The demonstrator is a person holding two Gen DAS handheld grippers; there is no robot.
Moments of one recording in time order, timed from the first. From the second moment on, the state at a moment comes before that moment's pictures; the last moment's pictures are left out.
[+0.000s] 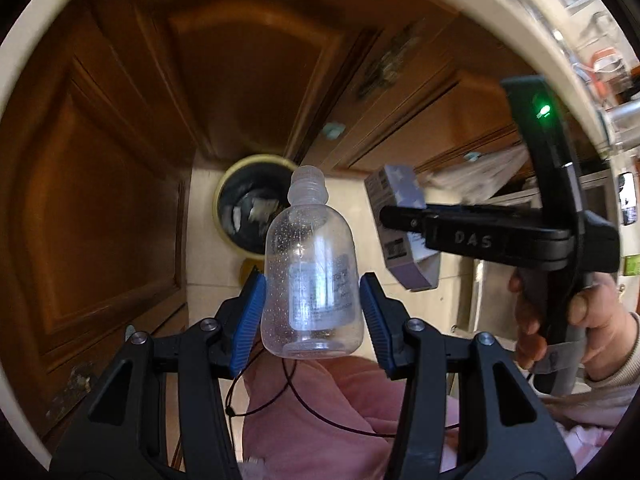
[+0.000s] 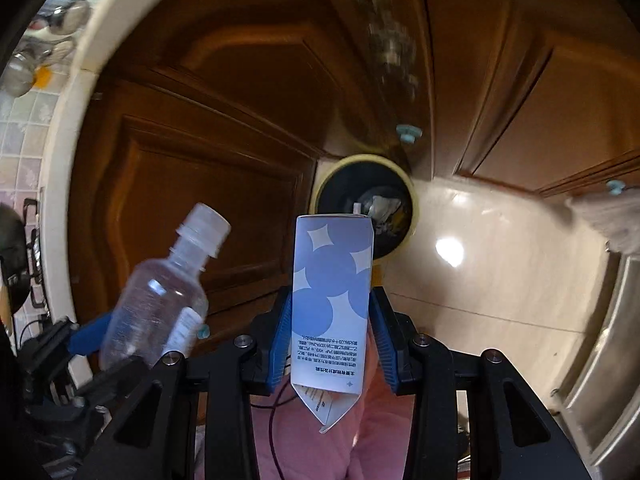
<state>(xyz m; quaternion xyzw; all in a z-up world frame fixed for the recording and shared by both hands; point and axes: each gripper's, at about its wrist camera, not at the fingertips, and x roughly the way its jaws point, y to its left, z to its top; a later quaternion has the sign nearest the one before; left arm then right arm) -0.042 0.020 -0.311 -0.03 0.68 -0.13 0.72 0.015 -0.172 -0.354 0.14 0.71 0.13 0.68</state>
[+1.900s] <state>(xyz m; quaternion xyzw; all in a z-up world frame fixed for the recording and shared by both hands) 0.023 0.022 -0.112 -0.02 0.53 -0.15 0.83 0.008 -0.180 -0.173 0.14 0.52 0.10 0.84</state>
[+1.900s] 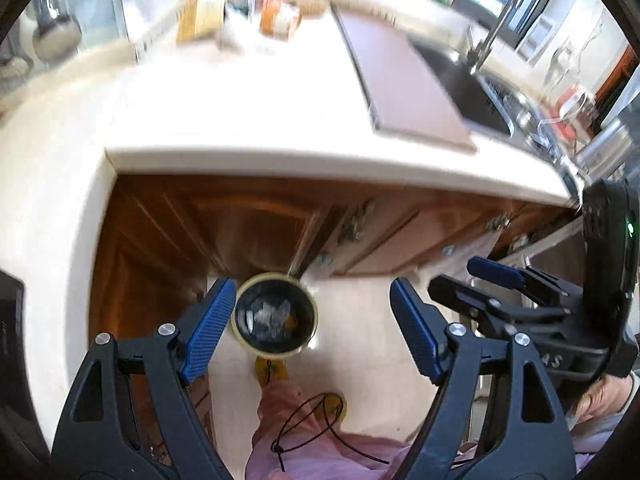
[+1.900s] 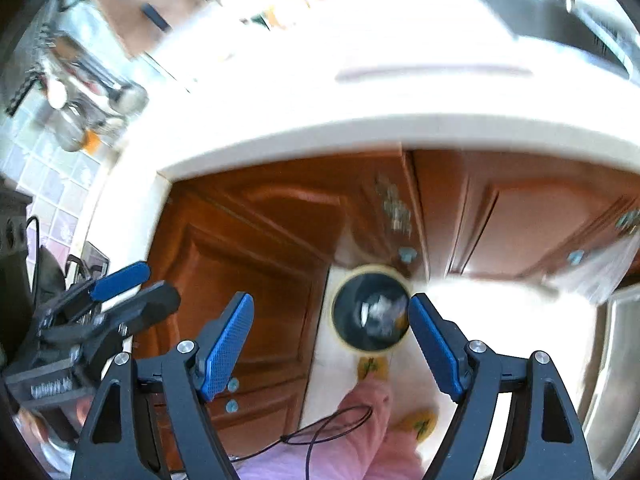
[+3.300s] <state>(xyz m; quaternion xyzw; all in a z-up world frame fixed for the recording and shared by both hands) 0.308 0.062 -0.052 -0.05 0.48 -0.06 0.87 0.319 -0.125 -0.010 -0.01 0.43 0.10 0.90</state>
